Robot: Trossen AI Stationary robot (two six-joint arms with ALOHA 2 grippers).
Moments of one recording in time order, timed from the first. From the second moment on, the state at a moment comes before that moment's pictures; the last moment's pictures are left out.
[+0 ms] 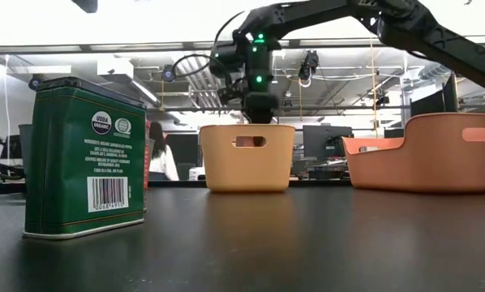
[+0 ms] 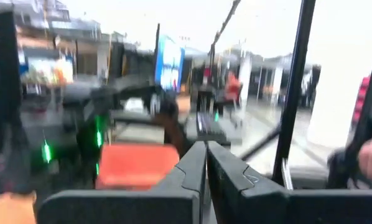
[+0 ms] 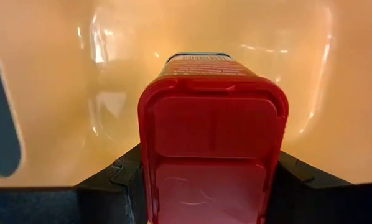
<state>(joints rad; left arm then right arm) -0.24 0.44 0.56 0.09 -0.28 -0.05 -0.35 2.39 2.35 -1.39 0.12 -0.44</state>
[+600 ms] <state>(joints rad) -0.24 0.51 0.75 0.06 -0.28 0.02 -0.35 2.41 2.35 -1.38 0.12 -0.46</state>
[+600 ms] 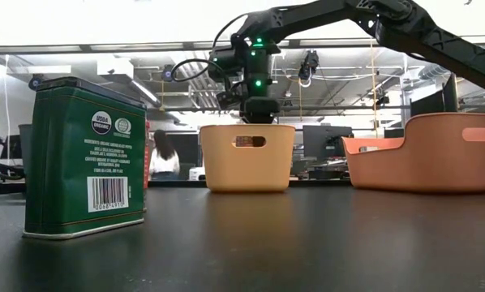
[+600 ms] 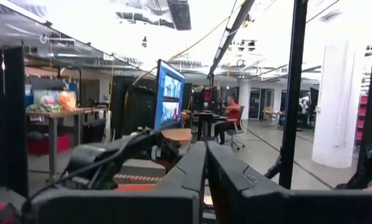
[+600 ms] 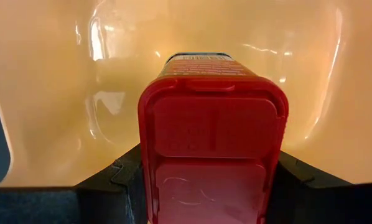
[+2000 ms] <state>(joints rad) -0.24 0.52 0.80 -0.03 -0.28 0.05 -0.36 2.41 2.25 -1.28 0.11 -0.48</state>
